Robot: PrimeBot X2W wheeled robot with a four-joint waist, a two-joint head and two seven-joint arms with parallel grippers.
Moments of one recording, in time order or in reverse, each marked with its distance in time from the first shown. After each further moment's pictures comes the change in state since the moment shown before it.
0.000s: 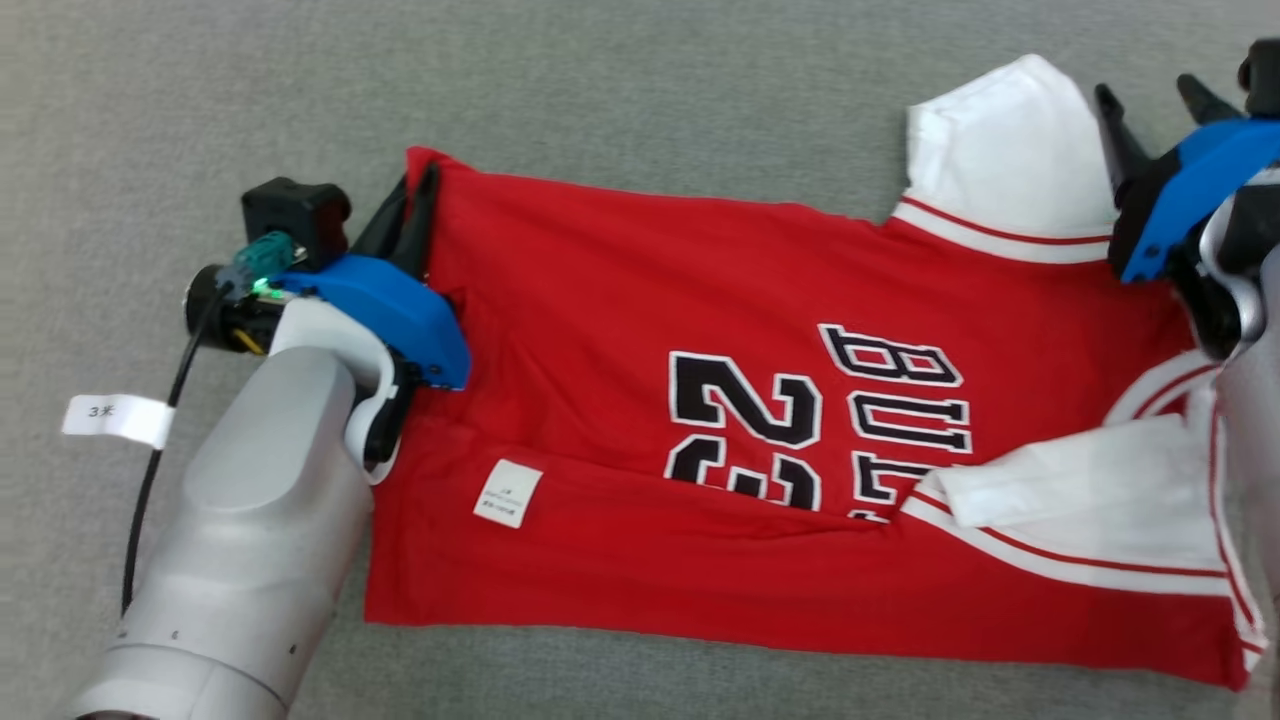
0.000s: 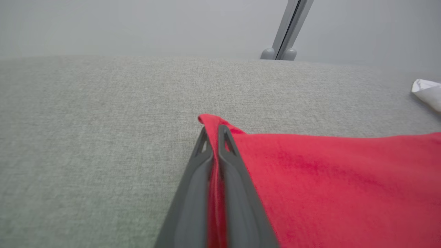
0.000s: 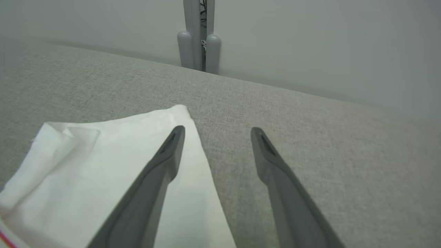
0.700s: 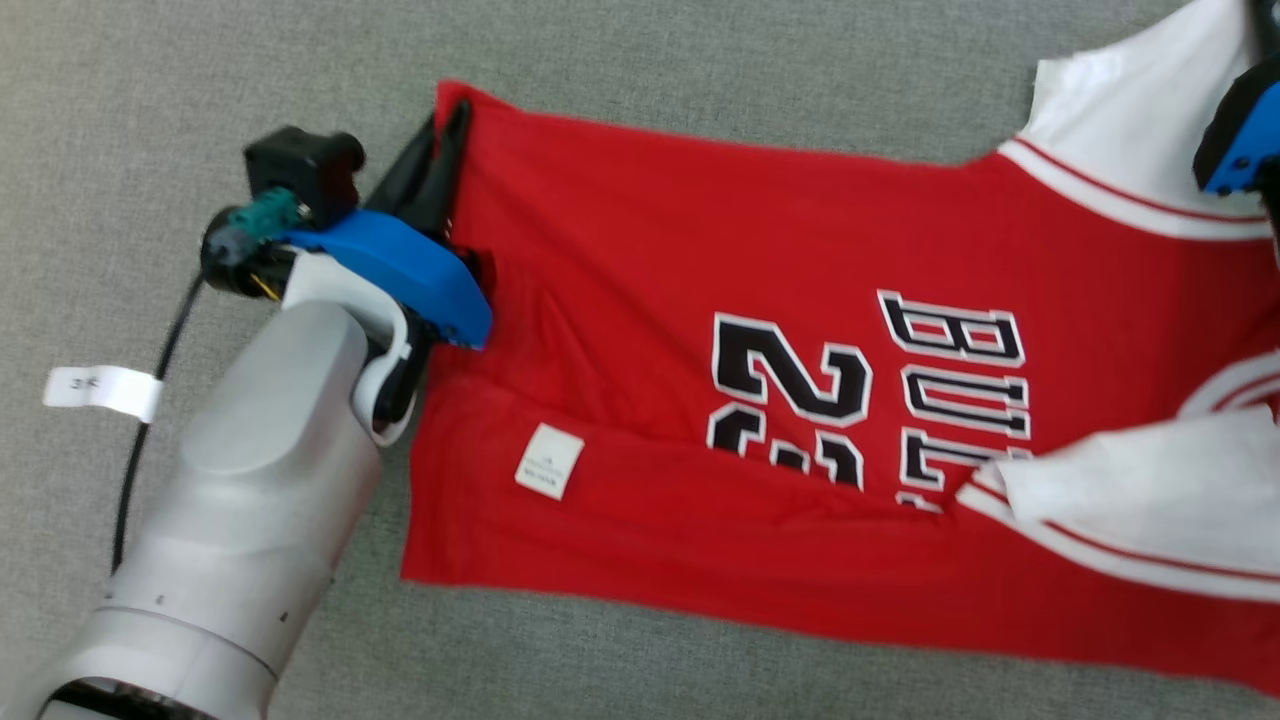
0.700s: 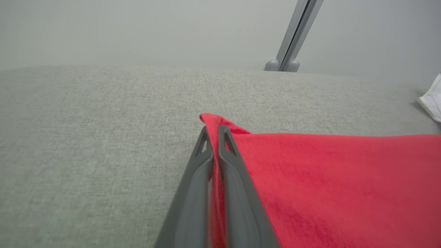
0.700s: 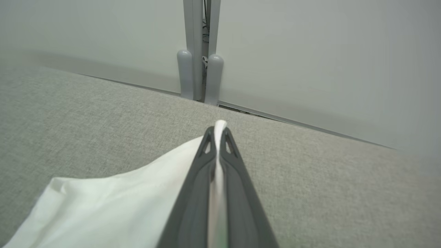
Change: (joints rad) left arm -0.068 0.007 -0.141 -0.041 -0.131 0.000 -0.063; right arm -0.187 -0.055 -0.026 0.192 -0.074 0.000 -0.095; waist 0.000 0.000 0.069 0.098
